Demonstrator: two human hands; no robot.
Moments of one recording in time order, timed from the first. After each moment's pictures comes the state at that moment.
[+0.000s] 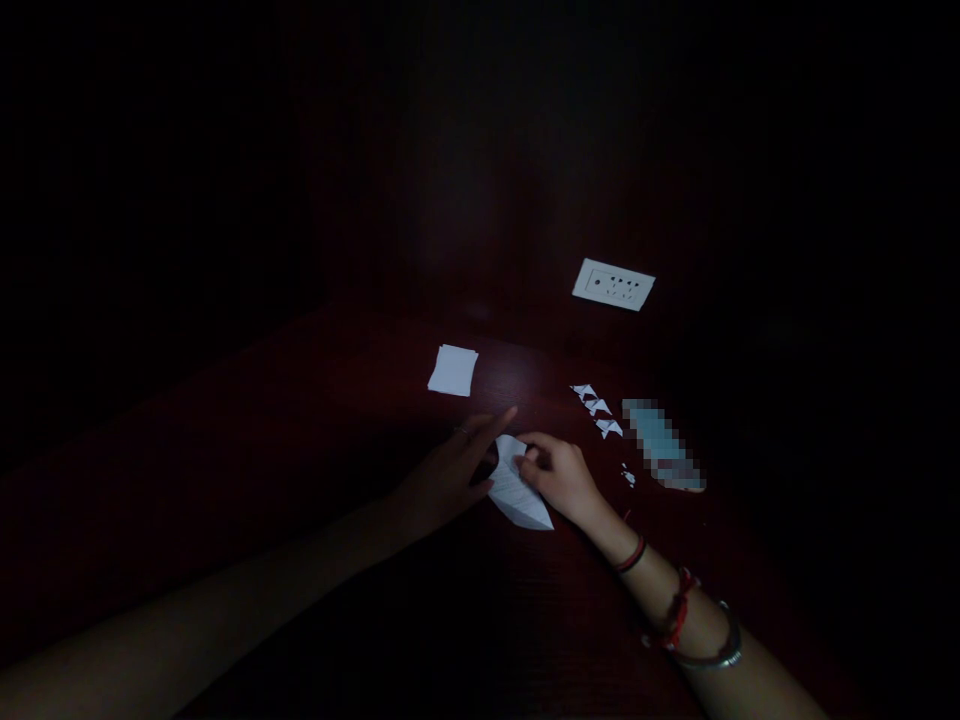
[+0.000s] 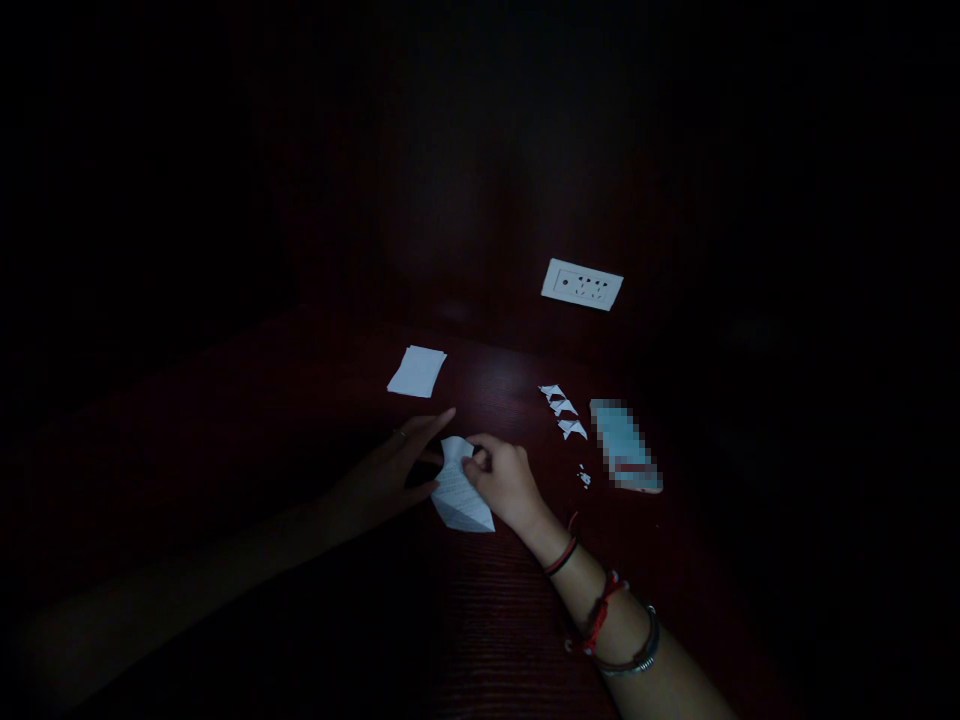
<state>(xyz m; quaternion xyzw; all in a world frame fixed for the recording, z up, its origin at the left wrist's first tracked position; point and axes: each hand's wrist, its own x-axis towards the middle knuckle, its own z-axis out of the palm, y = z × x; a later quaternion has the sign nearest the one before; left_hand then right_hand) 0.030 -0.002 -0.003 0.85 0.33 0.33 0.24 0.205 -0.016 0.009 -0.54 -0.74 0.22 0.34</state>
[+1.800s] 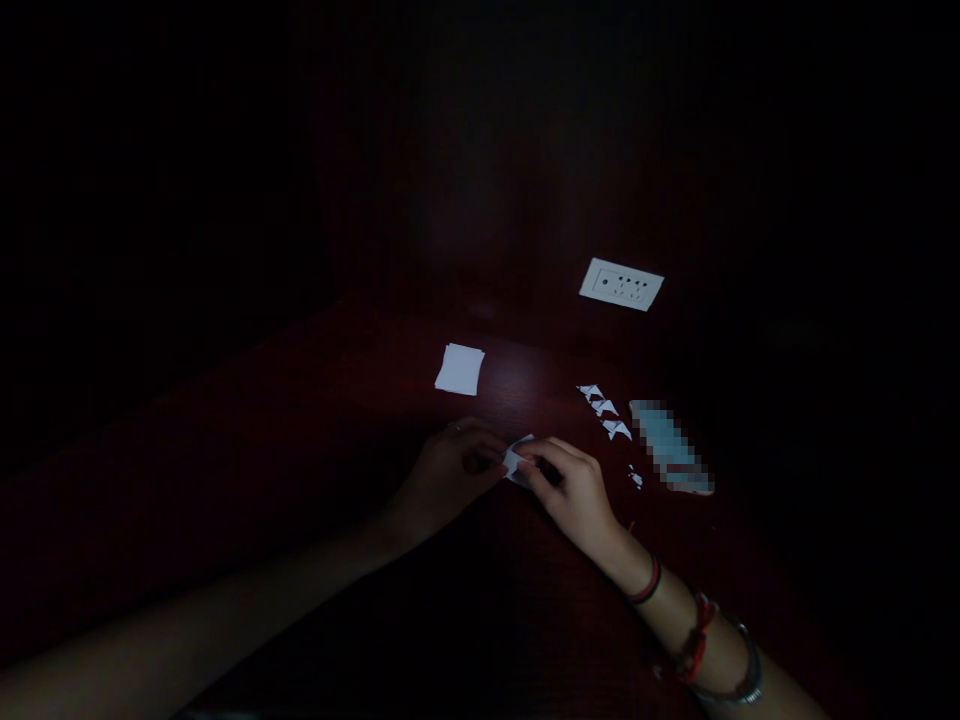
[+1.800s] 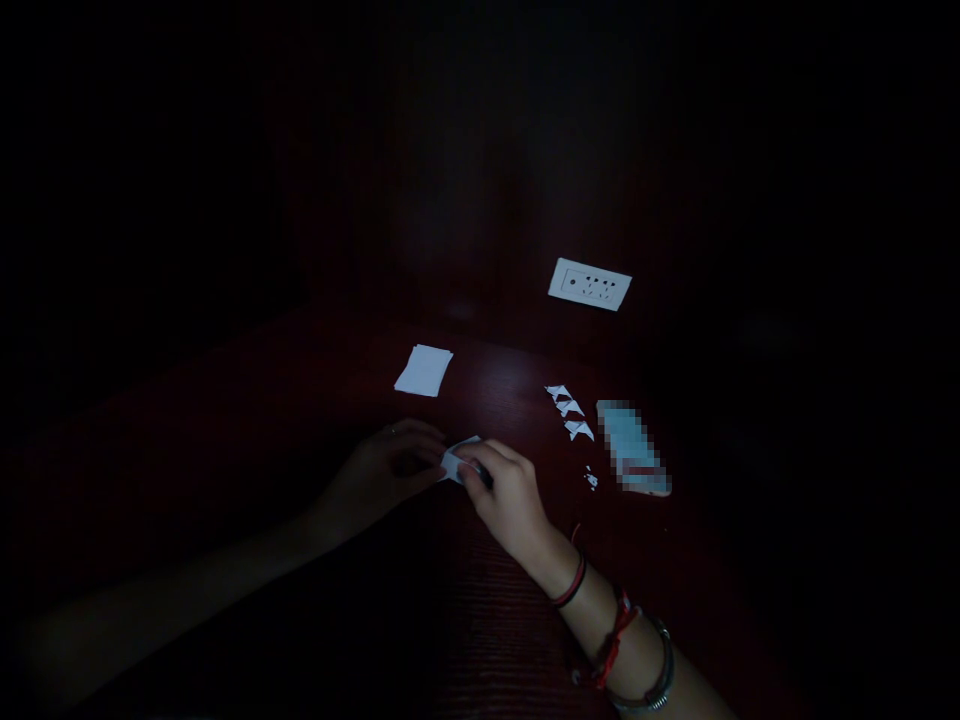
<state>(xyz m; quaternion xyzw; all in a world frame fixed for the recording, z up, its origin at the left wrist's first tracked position) 0.027 -0.009 0.018 0.78 0.35 0.42 0.29 0.193 -0.039 0.029 -0.44 -0.78 0.13 0.42</state>
